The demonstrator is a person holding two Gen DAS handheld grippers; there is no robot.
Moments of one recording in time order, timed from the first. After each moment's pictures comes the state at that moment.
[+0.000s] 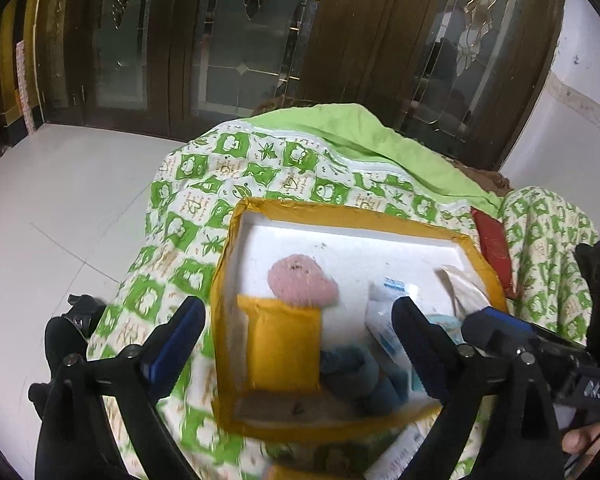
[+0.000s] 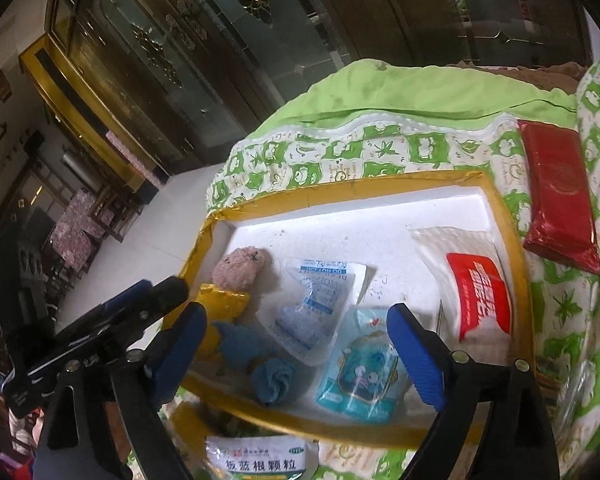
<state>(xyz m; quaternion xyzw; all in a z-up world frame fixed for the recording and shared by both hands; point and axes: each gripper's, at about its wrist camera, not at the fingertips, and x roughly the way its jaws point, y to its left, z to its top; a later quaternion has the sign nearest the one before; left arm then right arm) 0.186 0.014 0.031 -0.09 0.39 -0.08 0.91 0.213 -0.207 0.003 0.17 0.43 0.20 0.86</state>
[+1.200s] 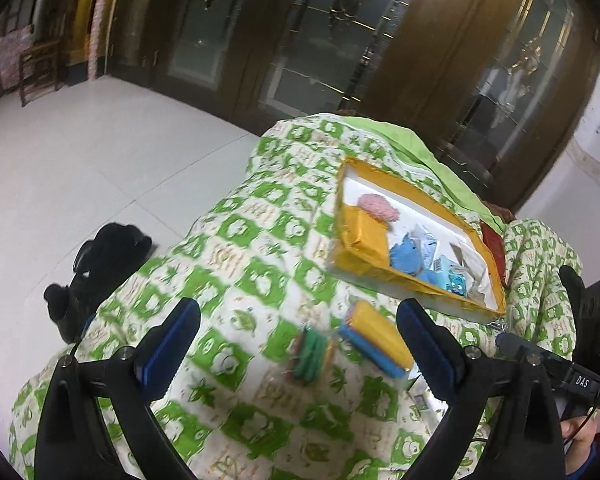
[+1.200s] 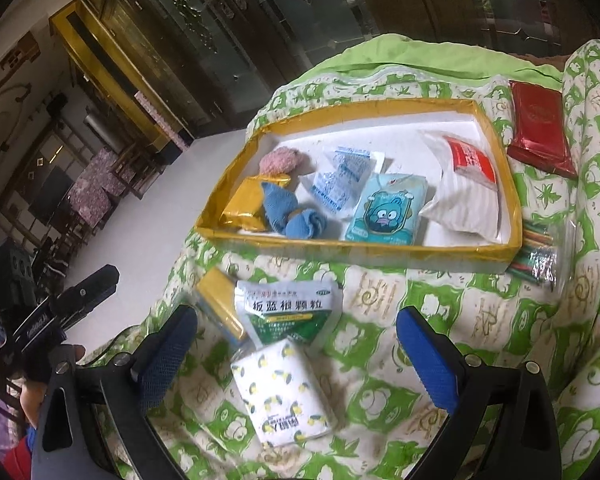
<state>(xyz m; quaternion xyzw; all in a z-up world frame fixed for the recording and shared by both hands) 0.032 0.099 0.015 -0.19 0.37 0.00 0.91 0.102 -0.209 -0.011 0.13 0.45 0.25 0.85</state>
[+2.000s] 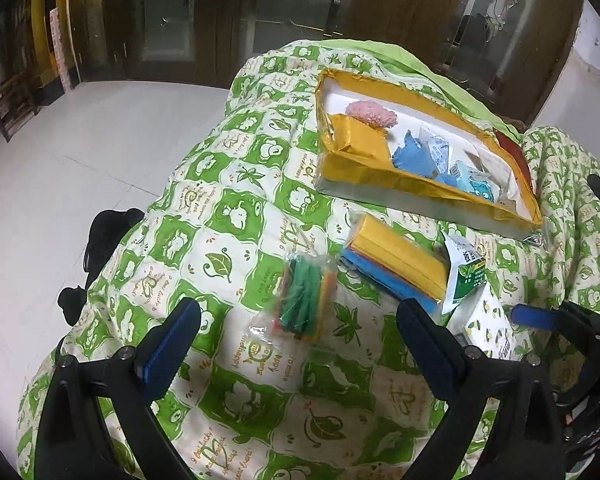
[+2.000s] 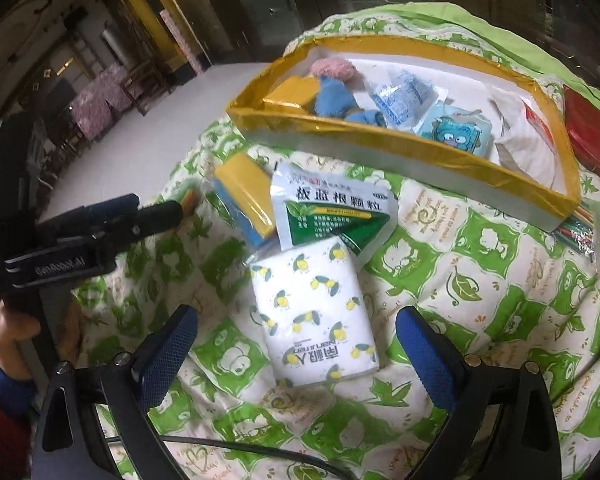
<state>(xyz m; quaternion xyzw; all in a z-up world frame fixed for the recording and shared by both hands) 0.045 0.056 -0.028 -0.08 0.46 -0.02 0.88 0.065 -0.156 -0.045 -0.01 0.52 0.28 0.81</state>
